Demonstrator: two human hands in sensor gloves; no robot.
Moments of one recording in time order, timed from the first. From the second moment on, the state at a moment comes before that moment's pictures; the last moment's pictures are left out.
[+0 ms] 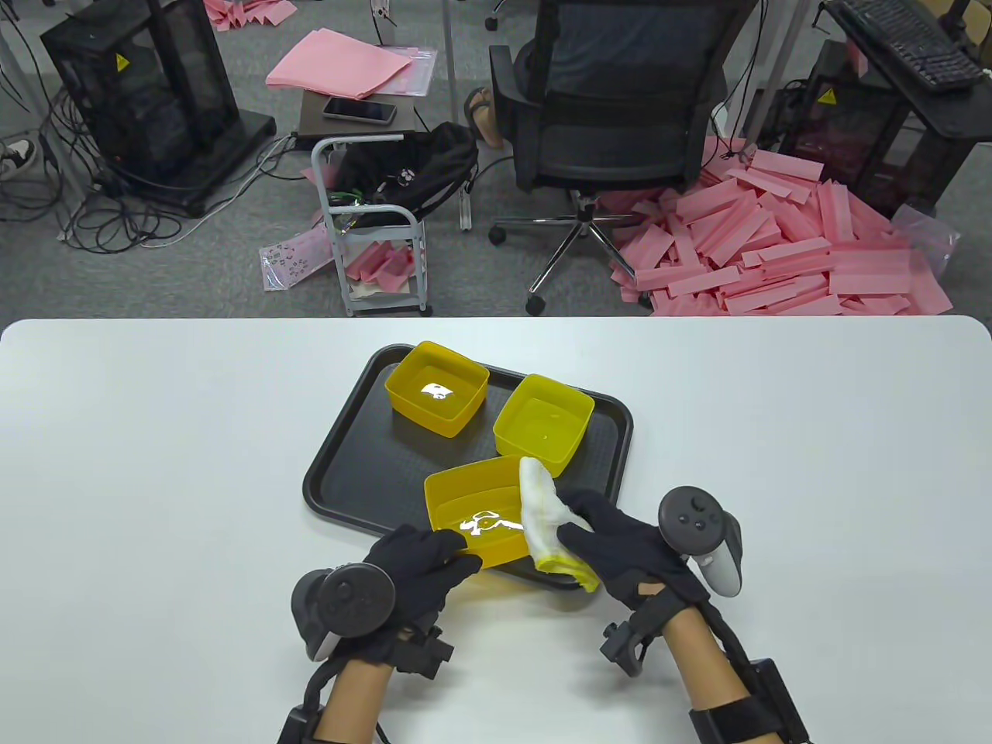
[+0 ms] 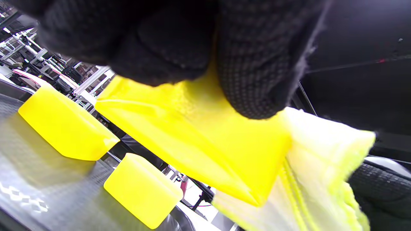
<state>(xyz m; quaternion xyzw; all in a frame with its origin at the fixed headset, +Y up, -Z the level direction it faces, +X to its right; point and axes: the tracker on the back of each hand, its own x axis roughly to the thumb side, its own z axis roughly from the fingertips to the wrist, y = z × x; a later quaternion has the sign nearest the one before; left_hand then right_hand) -0.154 -0.702 -0.265 0.18 -0.16 0.36 0.90 0.150 -0.723 -0.317 0.18 0.10 0.82 0.53</state>
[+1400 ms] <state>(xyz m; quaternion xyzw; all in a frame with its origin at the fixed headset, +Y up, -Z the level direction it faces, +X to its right) -0.113 -0.683 -0.246 0.14 -0.35 0.42 0.82 0.180 -0.772 -0.326 0.19 0.21 0.55 0.78</state>
